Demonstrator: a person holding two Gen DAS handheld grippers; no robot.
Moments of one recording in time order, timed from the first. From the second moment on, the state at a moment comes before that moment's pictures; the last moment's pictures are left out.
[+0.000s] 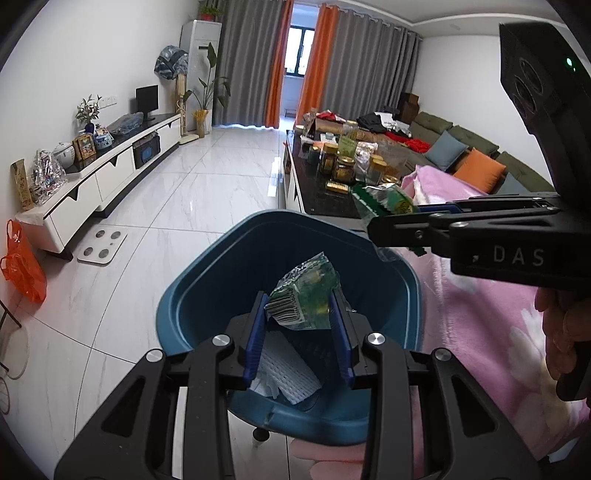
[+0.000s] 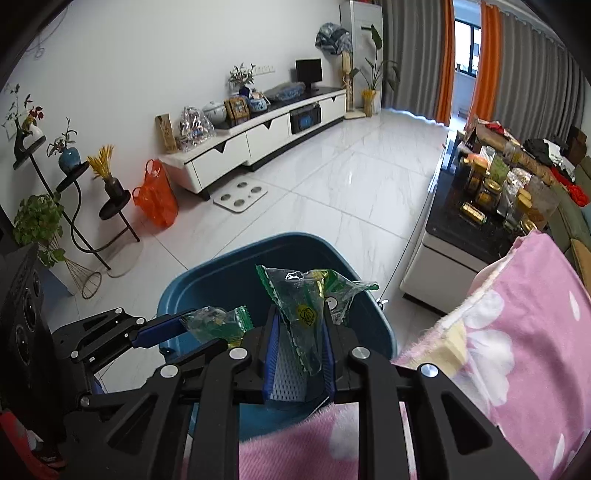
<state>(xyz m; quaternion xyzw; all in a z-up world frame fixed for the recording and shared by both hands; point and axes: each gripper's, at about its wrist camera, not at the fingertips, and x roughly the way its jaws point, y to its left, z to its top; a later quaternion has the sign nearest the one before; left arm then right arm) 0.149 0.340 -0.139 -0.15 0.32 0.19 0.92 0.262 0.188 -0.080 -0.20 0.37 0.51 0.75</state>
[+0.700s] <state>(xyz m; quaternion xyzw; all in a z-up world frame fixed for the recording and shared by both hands) 0.173 0.339 -0.159 -0.13 0.34 0.21 0.91 0.269 0.199 -0.088 -0.20 0.39 0.49 0.75</state>
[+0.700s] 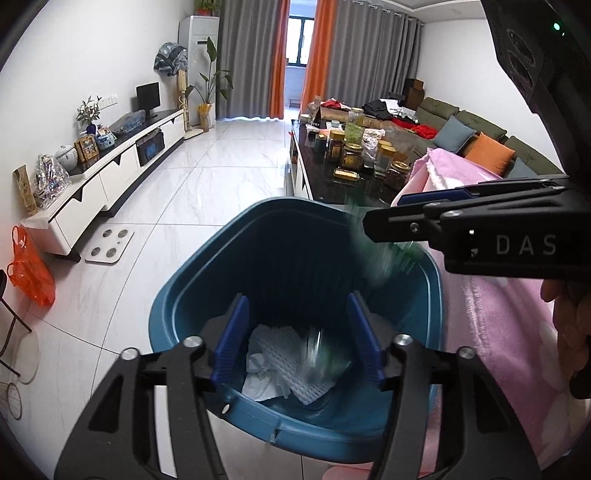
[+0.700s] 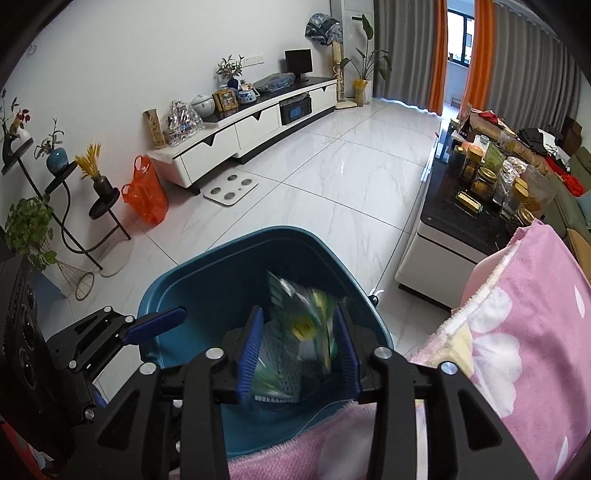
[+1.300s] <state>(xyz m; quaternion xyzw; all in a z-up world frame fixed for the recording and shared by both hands) 0.097 0.333 -0.103 -0.12 0.27 0.26 0.92 0.257 0.164 -0.046 -0.21 0.32 0.47 0.79</state>
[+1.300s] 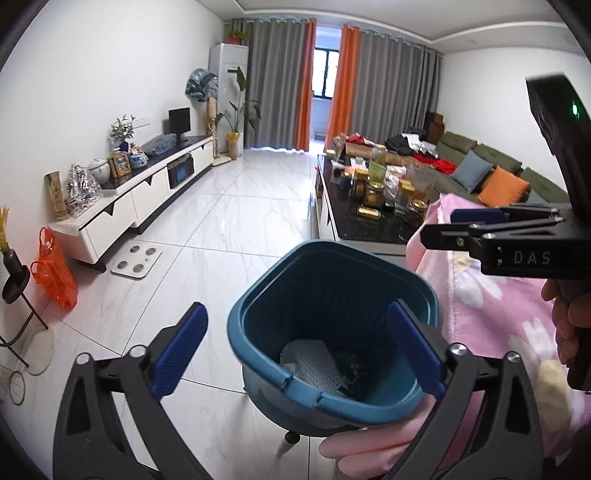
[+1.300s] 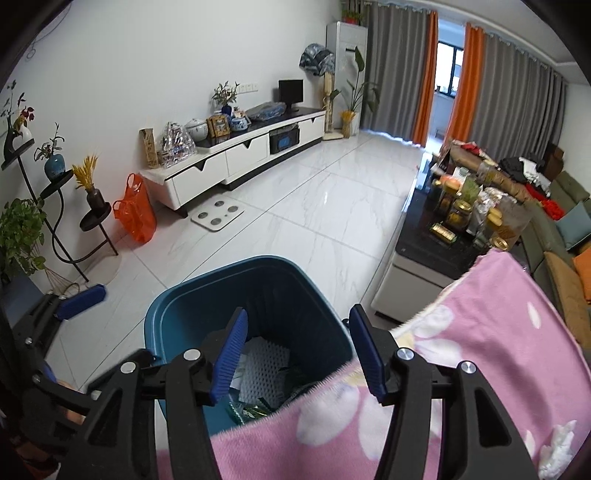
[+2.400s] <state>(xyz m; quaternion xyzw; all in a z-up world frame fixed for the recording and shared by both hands) -0.011 0.080 0.039 -0.08 0.11 0.08 0.99 0.151 -0.148 0.005 -0.07 0.16 0.31 0.93</state>
